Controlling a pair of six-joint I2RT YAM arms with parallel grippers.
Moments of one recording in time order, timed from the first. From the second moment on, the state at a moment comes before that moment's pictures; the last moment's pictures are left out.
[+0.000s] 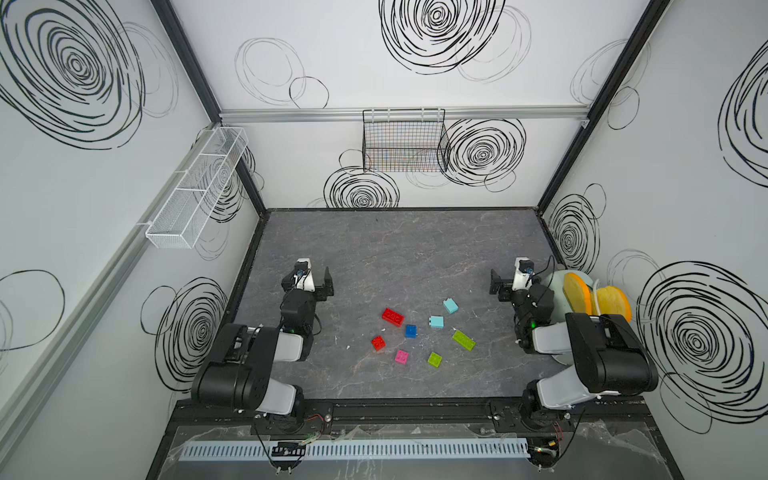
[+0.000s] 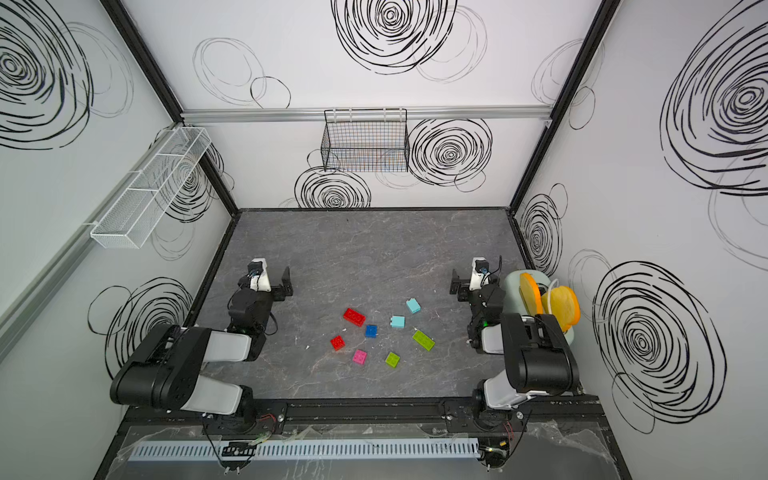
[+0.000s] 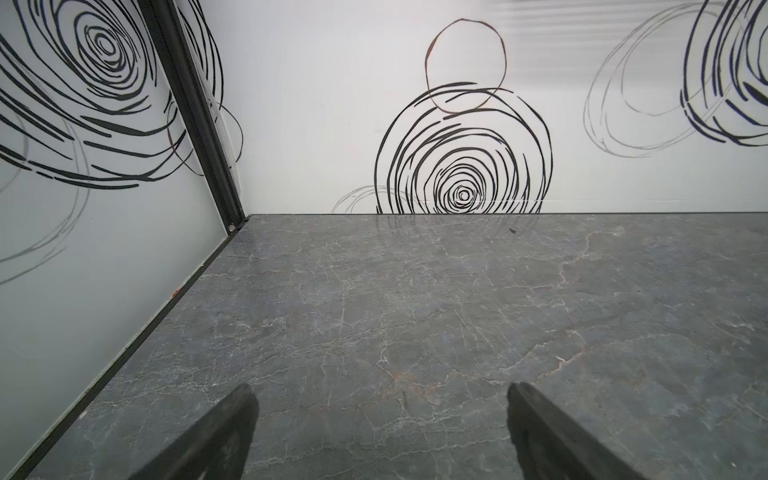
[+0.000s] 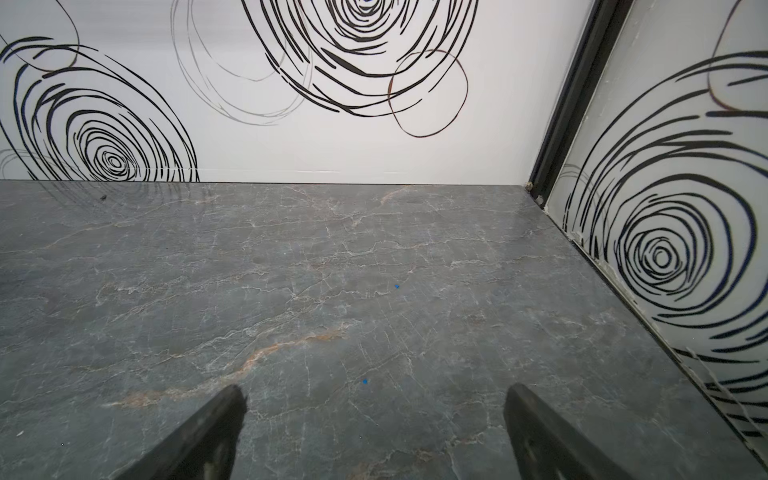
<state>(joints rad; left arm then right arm) -0.07 1.47 0.22 1.13 -0.15 -0.01 -0.02 1.52 0.24 1.10 -0.05 0.01</state>
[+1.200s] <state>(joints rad) -0.11 1.26 0.52 0.59 -0.13 0.00 -0.02 1.19 0.46 0.56 0.04 0.08</state>
